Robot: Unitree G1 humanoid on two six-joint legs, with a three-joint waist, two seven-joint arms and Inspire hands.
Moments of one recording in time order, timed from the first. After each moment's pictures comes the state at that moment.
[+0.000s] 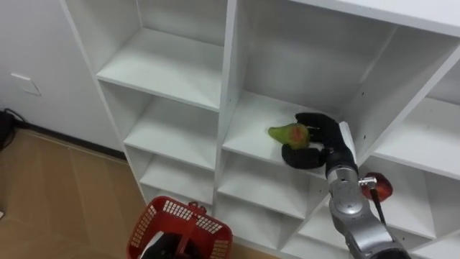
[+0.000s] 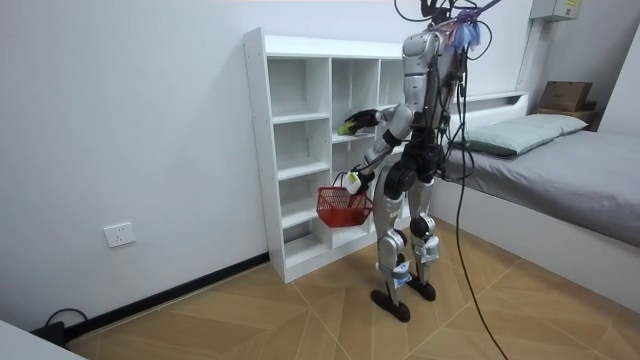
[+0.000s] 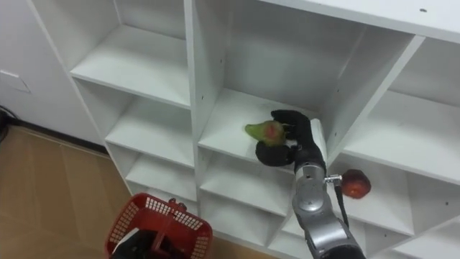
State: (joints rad) left arm 0.07 0.15 -0.20 0.79 0.11 0.04 -0.07; right arm -0.22 -0.22 0.25 0.66 0.01 -0.12 -0.34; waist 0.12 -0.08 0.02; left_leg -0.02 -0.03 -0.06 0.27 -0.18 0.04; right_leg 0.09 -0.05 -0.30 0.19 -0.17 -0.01
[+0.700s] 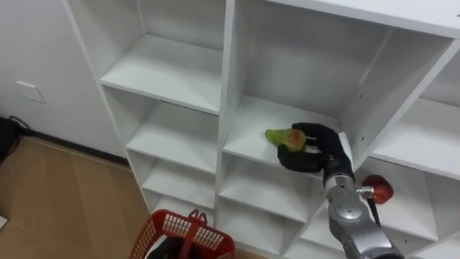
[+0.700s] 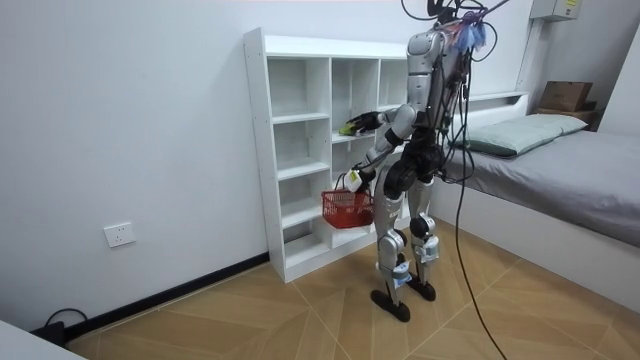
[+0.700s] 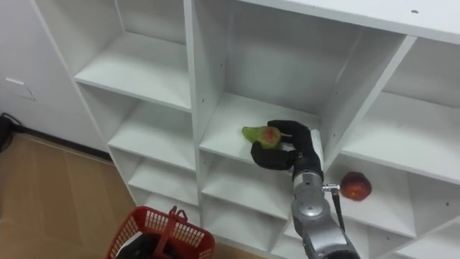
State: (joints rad) left arm 0.09 0.14 -0.22 0.79 0.11 0.04 -0.07; right arm -0.18 -0.21 0.26 0.66 0.13 -0.11 -0.30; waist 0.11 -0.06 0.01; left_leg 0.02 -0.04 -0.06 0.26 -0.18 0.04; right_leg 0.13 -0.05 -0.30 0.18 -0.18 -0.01
